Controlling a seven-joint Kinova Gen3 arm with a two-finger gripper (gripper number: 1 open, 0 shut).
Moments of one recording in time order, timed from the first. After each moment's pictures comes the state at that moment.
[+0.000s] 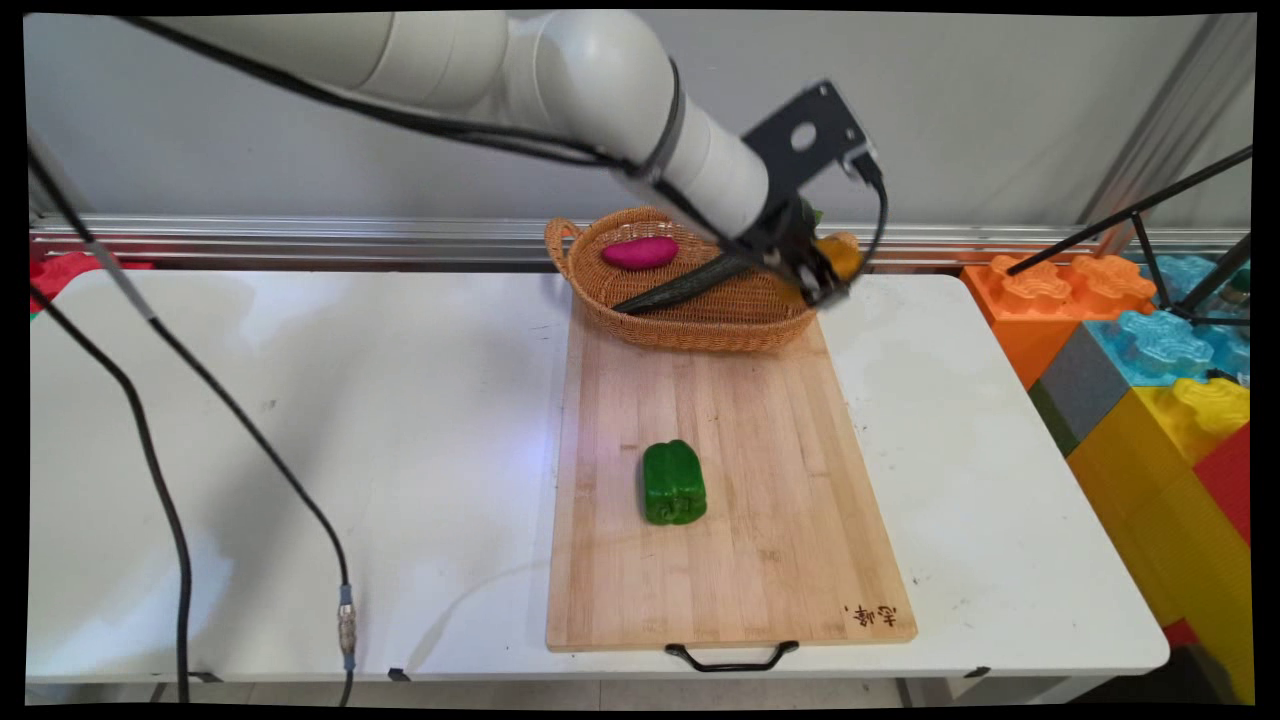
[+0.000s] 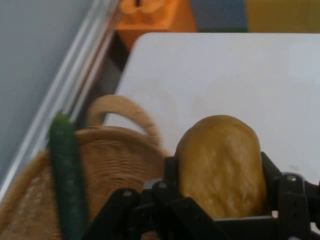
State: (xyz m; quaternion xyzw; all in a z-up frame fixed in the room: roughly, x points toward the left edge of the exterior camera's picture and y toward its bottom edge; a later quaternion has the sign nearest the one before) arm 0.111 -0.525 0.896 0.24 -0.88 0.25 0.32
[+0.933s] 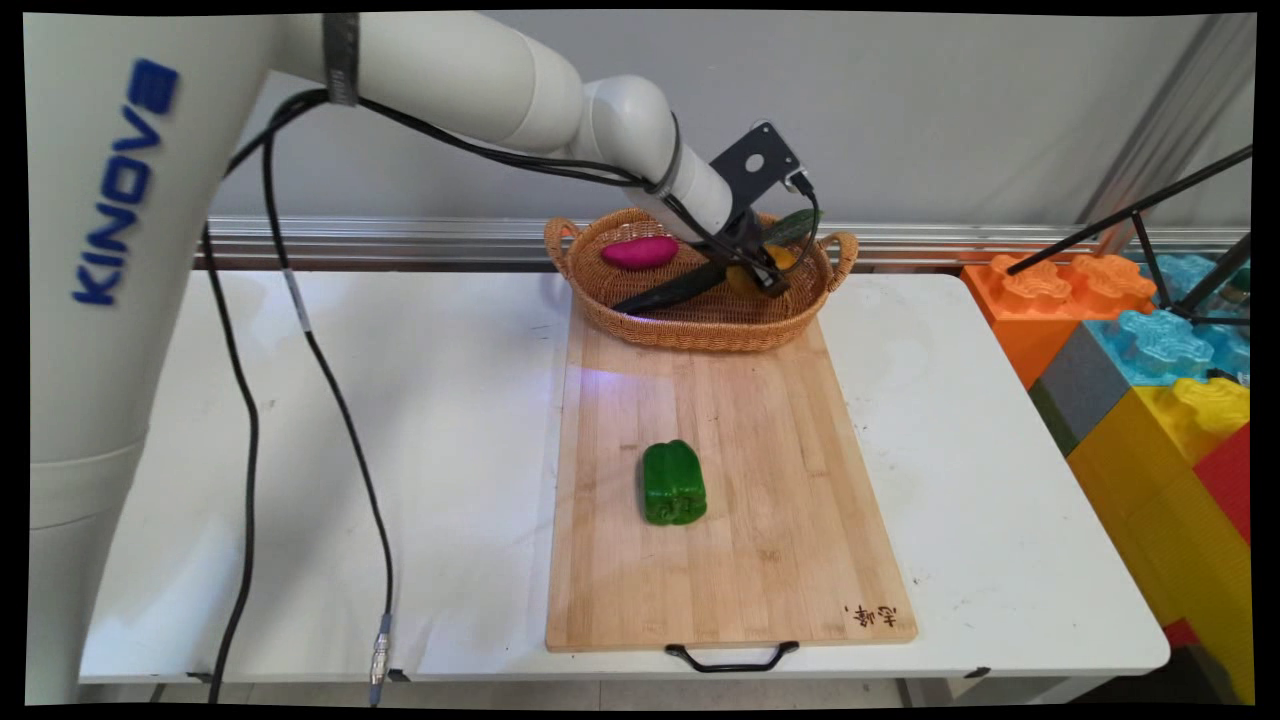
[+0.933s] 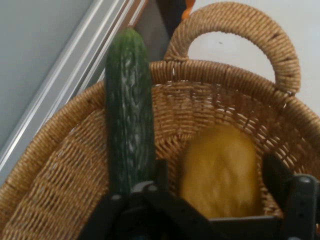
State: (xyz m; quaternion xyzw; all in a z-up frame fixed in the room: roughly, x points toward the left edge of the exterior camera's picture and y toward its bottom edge) arm 0.148 -0.646 0.800 0.30 -0.88 0.24 0.28
